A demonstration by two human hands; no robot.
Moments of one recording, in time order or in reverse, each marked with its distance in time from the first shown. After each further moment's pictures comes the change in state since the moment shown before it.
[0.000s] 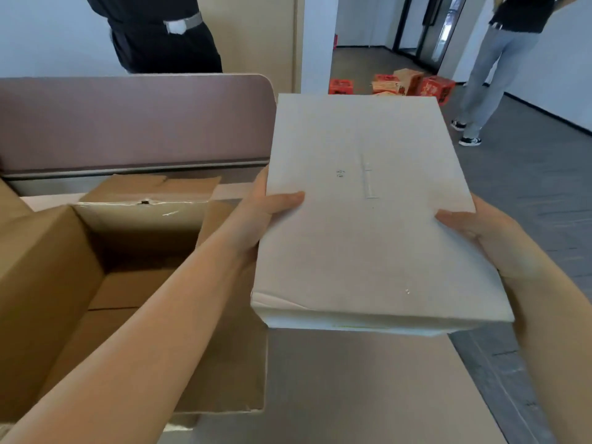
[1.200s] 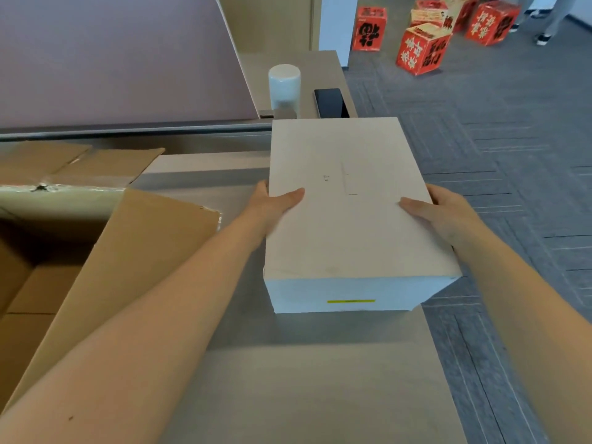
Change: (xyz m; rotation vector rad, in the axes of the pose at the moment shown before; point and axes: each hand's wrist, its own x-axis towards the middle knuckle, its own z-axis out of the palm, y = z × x) left_hand 0.153 -0.095 0.032 0.256 0.330 -0.335; right_hand 0.165 0.082 -0.071 -0.368 0.083 0.220
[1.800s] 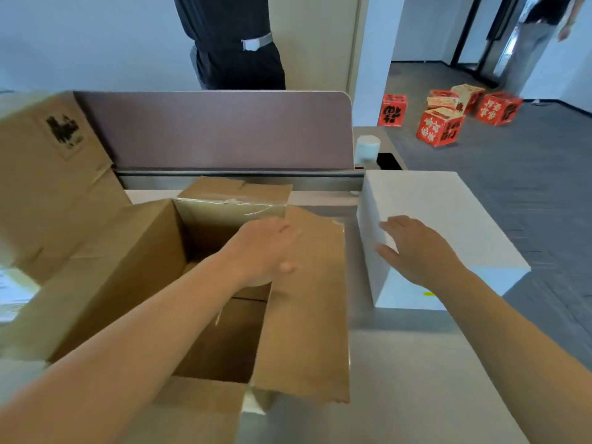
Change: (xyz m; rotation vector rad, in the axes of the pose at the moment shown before) left_hand -0.175 -0.008 -0.202 1.506 0.001 0.609; right_hand -0.154 -0.091 0.168 -1.144 -0.006 -0.446
